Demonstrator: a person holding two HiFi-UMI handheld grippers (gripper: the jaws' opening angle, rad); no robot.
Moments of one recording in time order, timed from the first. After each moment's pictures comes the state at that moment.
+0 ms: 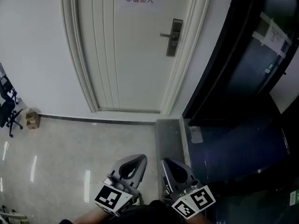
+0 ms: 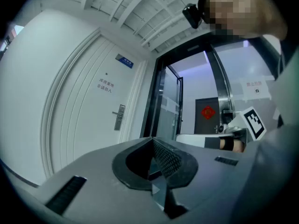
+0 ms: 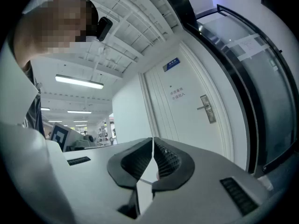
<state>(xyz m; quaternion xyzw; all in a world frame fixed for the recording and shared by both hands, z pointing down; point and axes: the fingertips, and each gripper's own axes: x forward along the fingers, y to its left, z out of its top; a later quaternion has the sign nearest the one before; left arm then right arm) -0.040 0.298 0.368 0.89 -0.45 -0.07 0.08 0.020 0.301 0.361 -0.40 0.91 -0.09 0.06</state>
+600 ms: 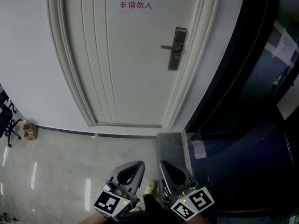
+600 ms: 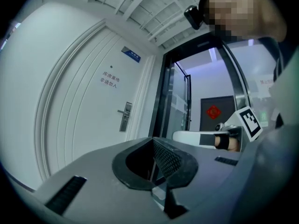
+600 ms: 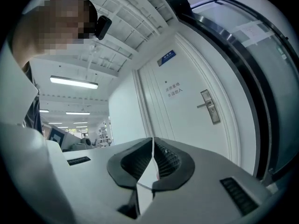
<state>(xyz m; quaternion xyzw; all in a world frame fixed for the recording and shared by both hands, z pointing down) -0.059 0.157 0.373 0.88 -0.46 -0.07 0.10 0.001 0.149 0.362 -0.39 0.91 -0.11 0.07</state>
